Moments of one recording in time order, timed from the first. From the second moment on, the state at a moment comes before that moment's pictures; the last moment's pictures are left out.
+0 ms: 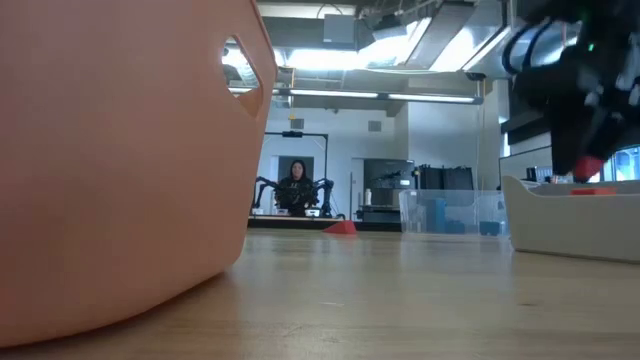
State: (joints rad) left arm -0.15 0.79 0.59 0.01 -0.54 -0.28; right arm 0.25 1.12 0.75 -1.02 0.21 1.33
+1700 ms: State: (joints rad) left arm -0.15 0.79 0.59 0.03 -0.59 -0.28; right arm 0.18 1.31 0.63 -0.76 0.19 1.57
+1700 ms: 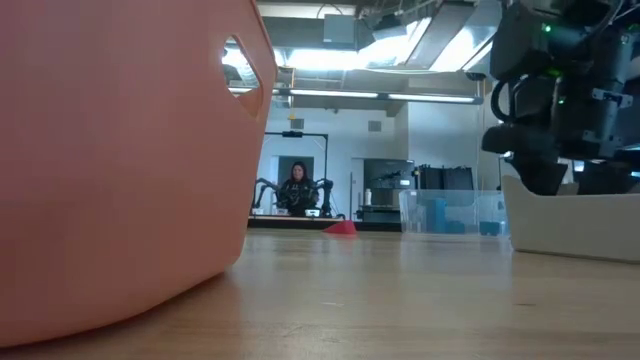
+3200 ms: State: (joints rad) left arm -0.15 0.79 0.59 0.05 -0.59 -0.28; right arm 0.19 1.40 0.63 -0.77 0.22 1.70
